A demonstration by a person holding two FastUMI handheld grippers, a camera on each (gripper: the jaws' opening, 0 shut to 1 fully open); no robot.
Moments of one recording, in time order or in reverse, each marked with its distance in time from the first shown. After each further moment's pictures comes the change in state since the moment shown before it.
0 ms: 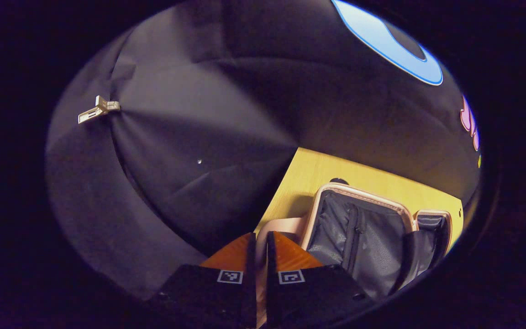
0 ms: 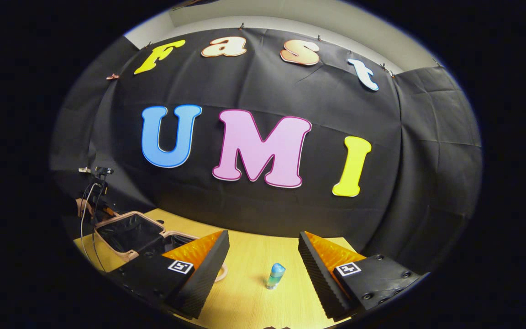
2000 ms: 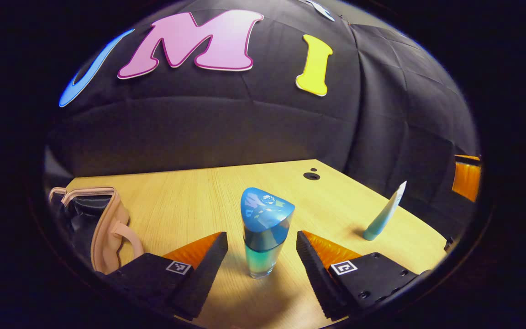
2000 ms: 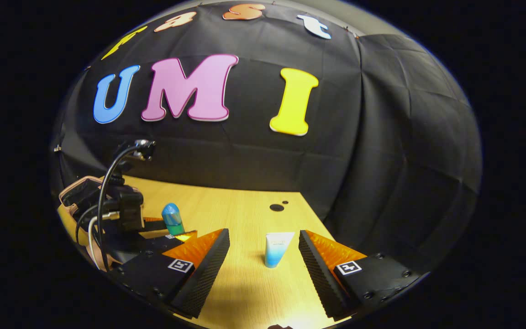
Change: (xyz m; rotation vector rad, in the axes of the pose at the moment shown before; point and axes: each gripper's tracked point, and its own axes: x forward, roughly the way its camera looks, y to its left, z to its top) left arm -0.242 -0.688 -0.214 0.387 -0.218 -0.739; right arm 0.055 -0.211 -0.204 0.055 0.254 -0.148
